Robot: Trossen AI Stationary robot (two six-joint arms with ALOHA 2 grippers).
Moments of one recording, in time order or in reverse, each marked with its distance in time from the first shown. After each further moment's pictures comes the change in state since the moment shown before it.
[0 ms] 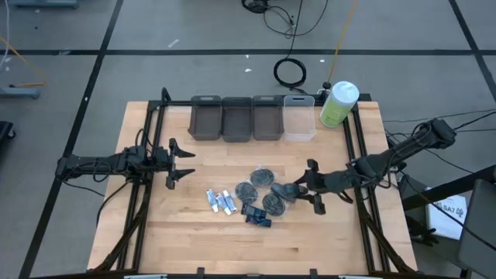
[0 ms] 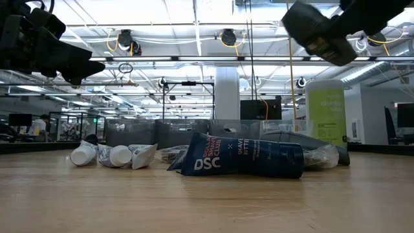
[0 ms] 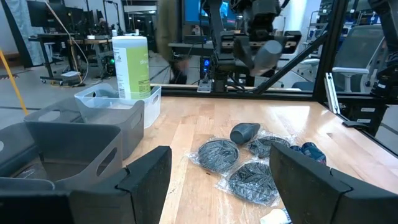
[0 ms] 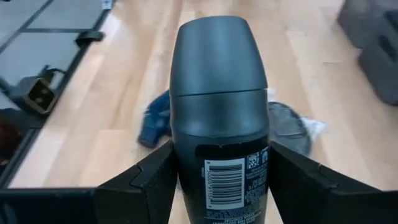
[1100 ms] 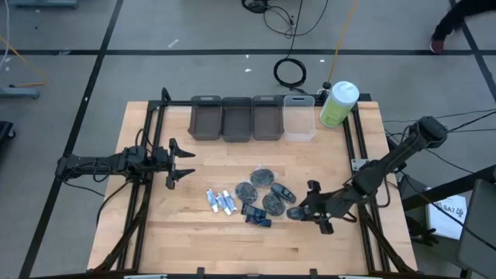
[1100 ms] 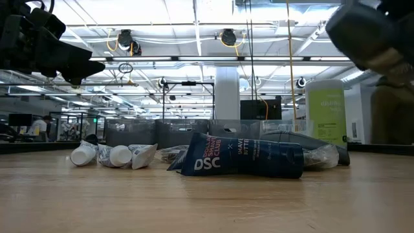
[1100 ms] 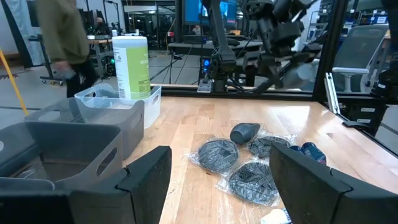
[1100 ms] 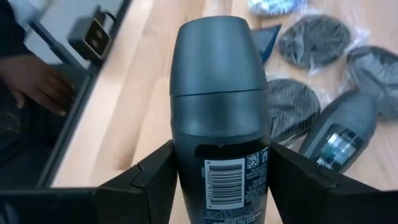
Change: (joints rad) left arm 0.000 0.000 0.000 0.000 0.000 0.000; right arm 0.236 0.131 0.000 -0.002 -0.029 0.196
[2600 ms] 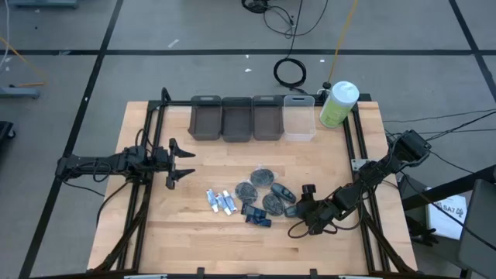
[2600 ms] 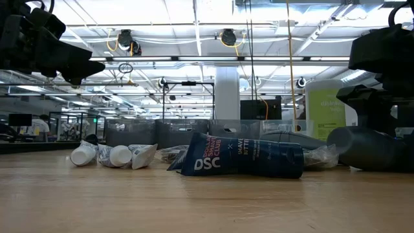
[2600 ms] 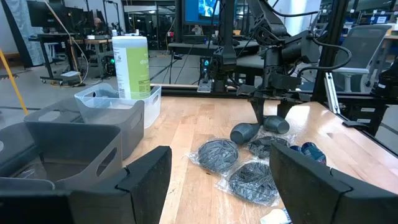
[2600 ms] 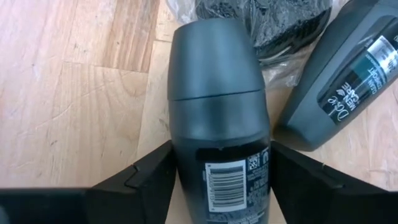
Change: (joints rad) left arm 0.000 0.000 0.000 0.000 0.000 0.000; right arm 0.000 0.397 0.000 -0.006 0.101 -0.010
